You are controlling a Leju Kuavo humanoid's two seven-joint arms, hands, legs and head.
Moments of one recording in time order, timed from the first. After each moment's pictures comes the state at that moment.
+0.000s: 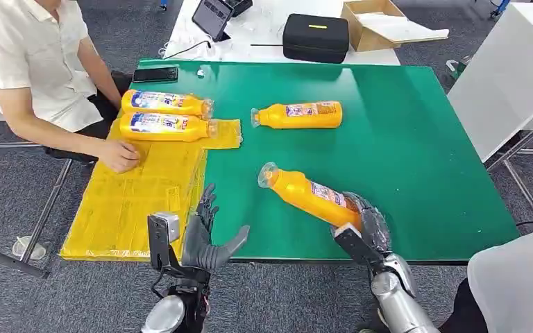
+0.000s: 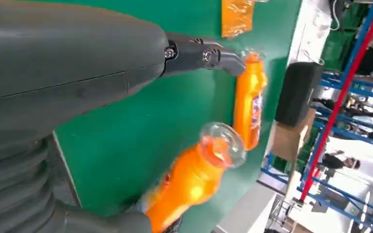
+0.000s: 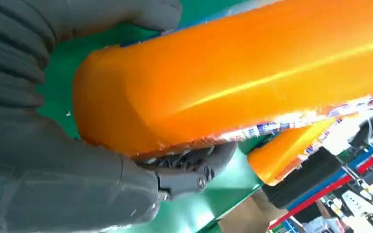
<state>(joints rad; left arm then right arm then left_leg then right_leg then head) -0.07 -0.20 -0.64 -1.23 0.28 0.28 -0.49 -0.22 -0.08 0.10 -0.85 0.52 -0.33 -0.61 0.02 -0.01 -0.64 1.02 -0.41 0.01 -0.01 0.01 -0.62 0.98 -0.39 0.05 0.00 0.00</state>
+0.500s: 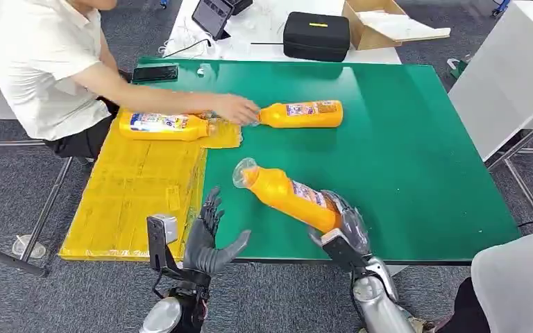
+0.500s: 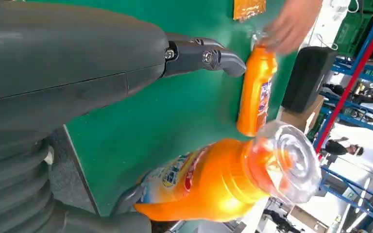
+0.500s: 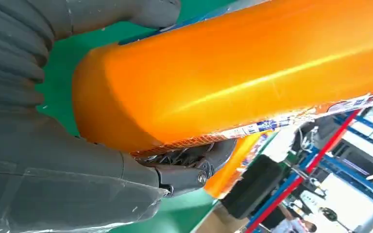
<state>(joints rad) -0.07 -0.19 -0.64 -1.23 0.35 0.21 -0.49 -0.16 0.00 0.15 -1.01 0.45 -0.27 -0.65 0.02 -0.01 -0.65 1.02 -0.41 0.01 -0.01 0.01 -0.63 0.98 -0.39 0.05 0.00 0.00</state>
